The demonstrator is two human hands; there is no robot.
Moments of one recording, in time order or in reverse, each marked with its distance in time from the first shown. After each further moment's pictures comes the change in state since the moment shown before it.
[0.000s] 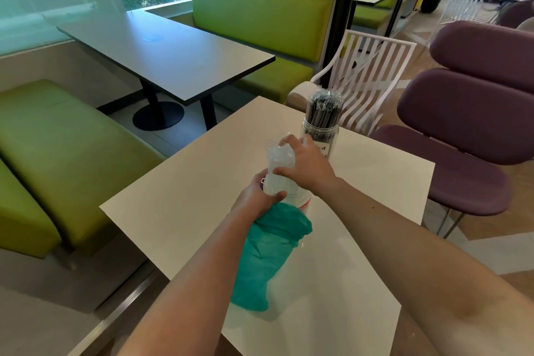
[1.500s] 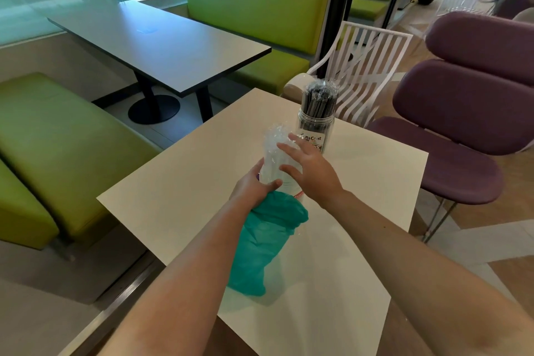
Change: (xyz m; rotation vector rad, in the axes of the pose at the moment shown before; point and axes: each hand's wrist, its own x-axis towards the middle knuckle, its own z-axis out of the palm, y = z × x) left_hand -0.005 -0.003 0.003 -0.013 0.012 0.025; right_hand -0.043 0.020 0.011 0.027 0.082 -0.137
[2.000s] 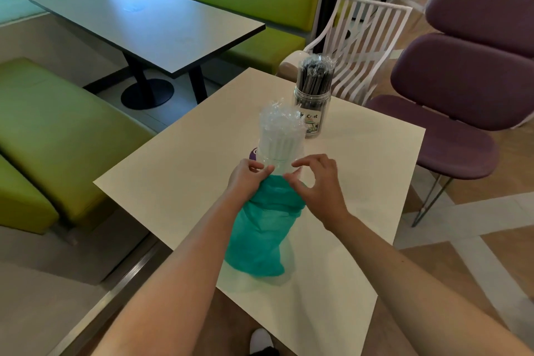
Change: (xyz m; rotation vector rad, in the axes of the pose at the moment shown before) left_hand -0.019 -0.023 0.011 -0.231 0.049 0.012; right_hand -0.082 -0.006 0.017 0.289 0.211 0.220
